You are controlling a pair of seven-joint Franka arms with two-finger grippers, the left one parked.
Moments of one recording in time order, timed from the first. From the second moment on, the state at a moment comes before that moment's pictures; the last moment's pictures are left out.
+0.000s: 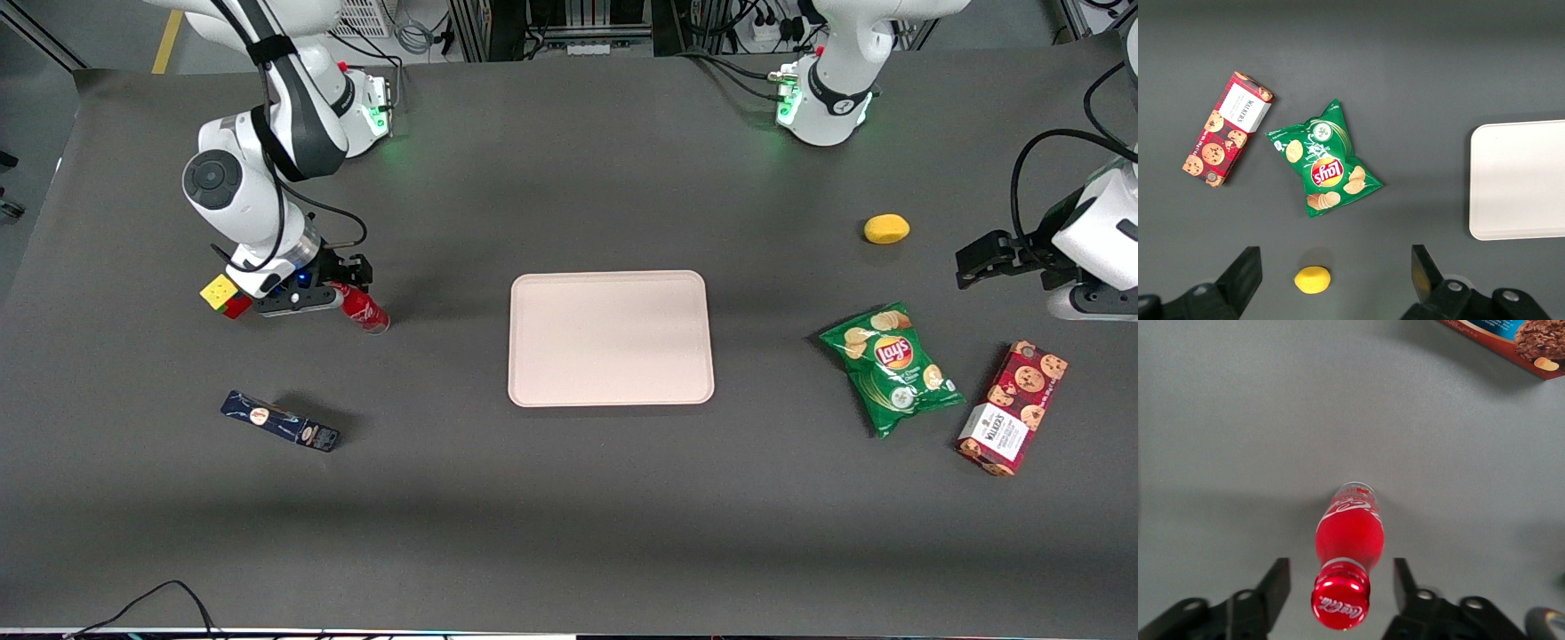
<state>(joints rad) 0.08 -0.05 0.16 -2.45 0.02 2.38 0.13</state>
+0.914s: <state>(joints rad) 0.08 -0.07 0.17 -2.39 0.02 2.32 0.13</state>
